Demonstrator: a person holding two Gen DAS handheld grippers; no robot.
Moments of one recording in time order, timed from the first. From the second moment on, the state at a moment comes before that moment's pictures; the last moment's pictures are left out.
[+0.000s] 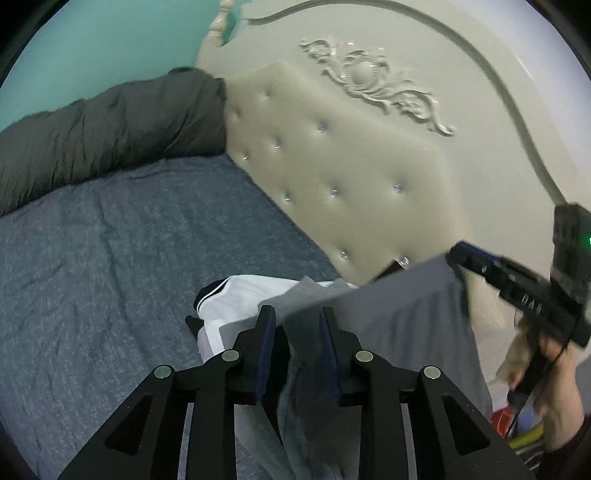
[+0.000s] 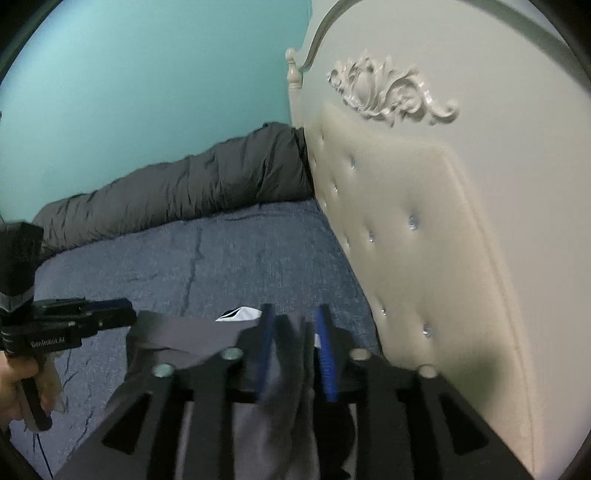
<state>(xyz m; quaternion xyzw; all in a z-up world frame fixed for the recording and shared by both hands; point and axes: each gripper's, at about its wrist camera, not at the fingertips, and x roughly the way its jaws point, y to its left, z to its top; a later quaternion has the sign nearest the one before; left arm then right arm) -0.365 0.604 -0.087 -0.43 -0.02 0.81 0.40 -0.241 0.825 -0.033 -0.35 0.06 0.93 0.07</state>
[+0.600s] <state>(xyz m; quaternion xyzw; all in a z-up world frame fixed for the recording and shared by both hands) -0.288 0.572 -0.103 -0.46 -0.02 0.76 0.46 -0.162 0.805 -0.054 -0.36 0.13 0.92 0.00</state>
